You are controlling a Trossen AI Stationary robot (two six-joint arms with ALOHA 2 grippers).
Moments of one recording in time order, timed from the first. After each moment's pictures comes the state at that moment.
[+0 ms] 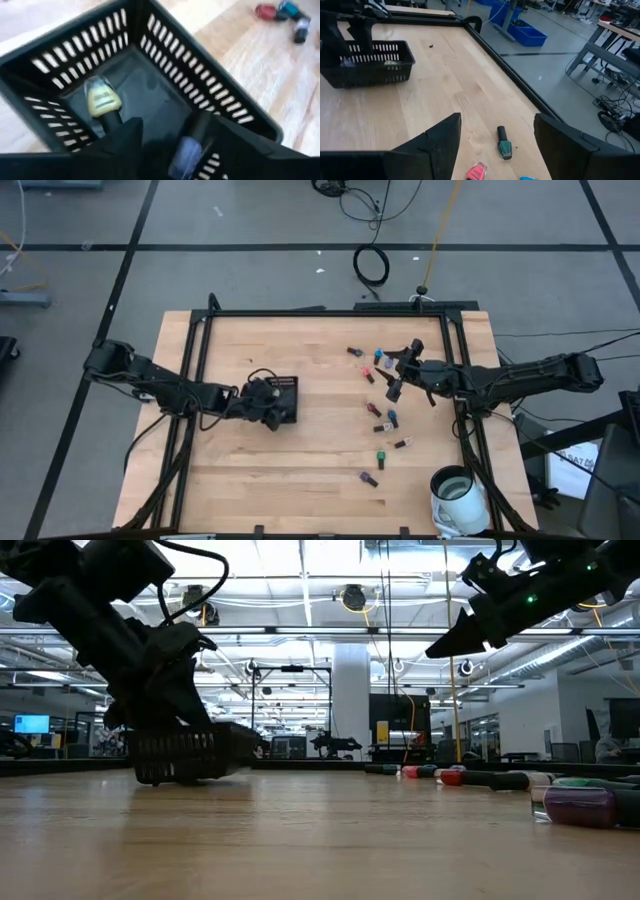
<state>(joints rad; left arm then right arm) -0.21 1.32 0.47 0.02 -0.39 -0.92 -0.02 0.91 0.44 0.12 0.52 -0.04</state>
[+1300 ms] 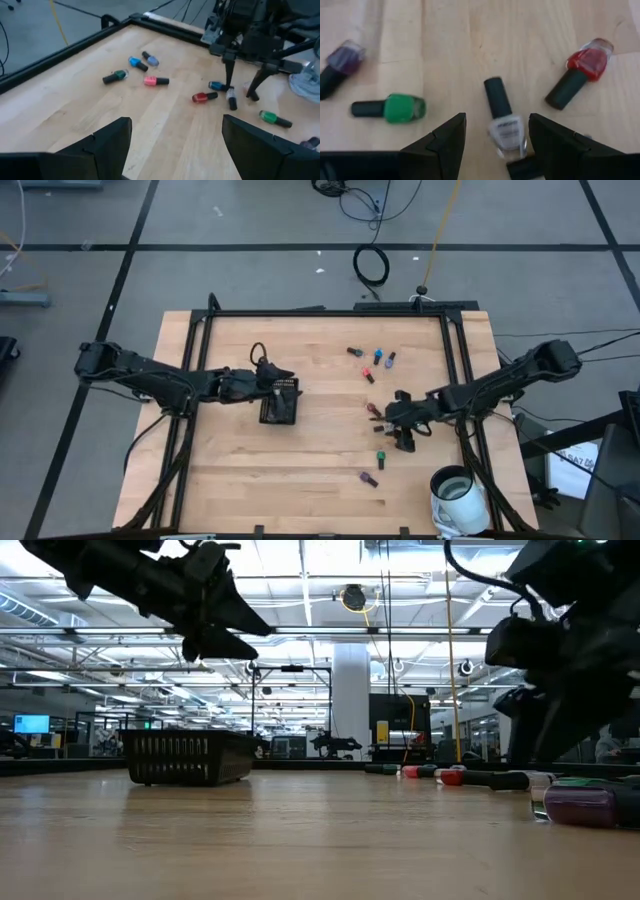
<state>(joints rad) -0.07 1.22 0.56 0.29 -0.34 -0.31 0.26 1.24 0.44 -0.14 0.05 0.35</state>
